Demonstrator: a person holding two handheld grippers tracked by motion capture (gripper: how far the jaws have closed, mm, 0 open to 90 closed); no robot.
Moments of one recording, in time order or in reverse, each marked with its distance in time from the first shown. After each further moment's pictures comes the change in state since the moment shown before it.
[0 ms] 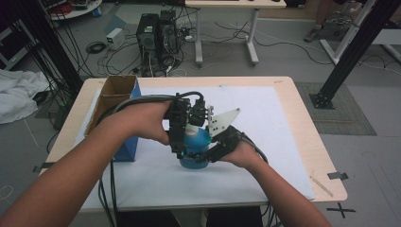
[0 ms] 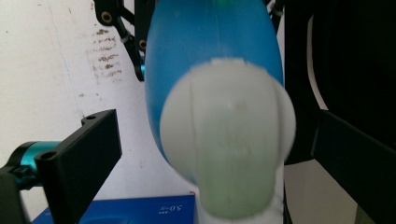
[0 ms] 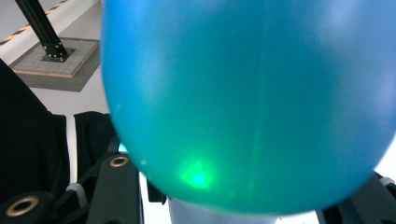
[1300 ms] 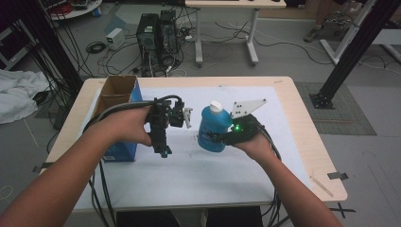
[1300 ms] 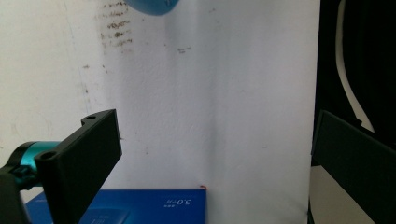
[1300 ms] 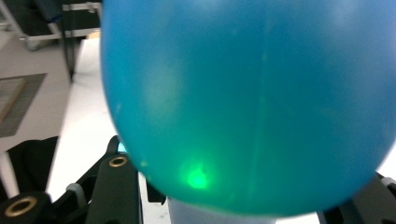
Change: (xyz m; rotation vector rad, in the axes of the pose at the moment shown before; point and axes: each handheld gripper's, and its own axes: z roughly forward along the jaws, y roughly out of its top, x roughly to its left) left arm 0.010 -0.052 0.022 -0.055 0.045 -0.037; right arm -0.020 -0.024 -0.052 -0.046 -0.260 0.171
